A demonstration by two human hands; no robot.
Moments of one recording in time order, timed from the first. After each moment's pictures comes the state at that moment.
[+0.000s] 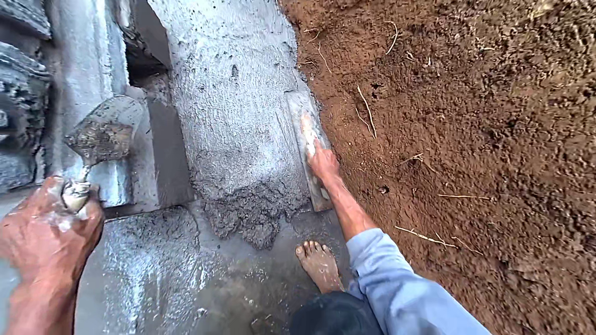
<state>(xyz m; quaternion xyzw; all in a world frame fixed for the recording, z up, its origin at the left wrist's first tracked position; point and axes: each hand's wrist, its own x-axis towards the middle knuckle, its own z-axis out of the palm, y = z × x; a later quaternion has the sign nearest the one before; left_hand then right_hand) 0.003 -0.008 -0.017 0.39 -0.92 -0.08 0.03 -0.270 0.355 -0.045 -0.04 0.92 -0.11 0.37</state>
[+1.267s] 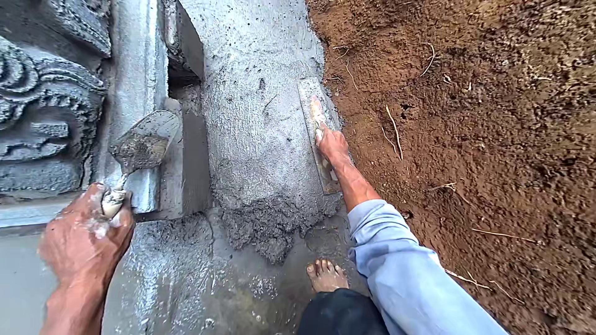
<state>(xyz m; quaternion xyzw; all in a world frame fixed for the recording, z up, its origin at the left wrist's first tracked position) -0.009 0.011 0.002 0.42 -0.91 -0.05 0.03 -0.368 0.300 -0.133 -0.10 0.96 -0.08 0.26</state>
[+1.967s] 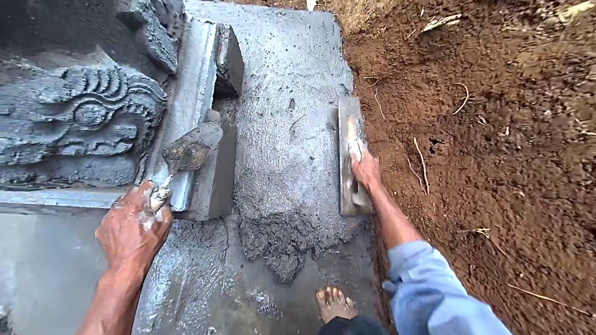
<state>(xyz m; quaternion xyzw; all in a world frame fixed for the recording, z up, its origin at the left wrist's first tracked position) -0.016 0.020 0.003 0.42 -0.90 -0.04 0.05 -0.379 0.333 -0.122 -0.11 0.96 -0.18 0.21</state>
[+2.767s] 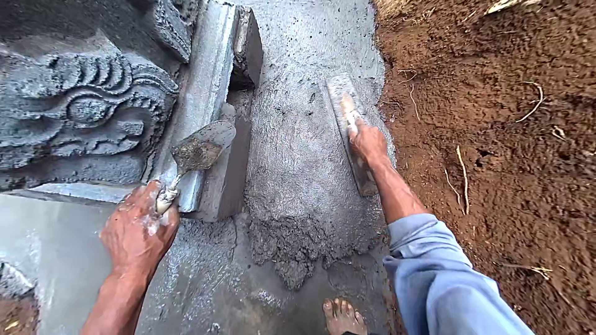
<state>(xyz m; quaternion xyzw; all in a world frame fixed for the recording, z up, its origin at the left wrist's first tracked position) -0.017 0.020 0.002 0.41 -0.91 -0.03 0.06 -0.425 0.238 -0.130 -0.21 0.95 -0.09 0.21</state>
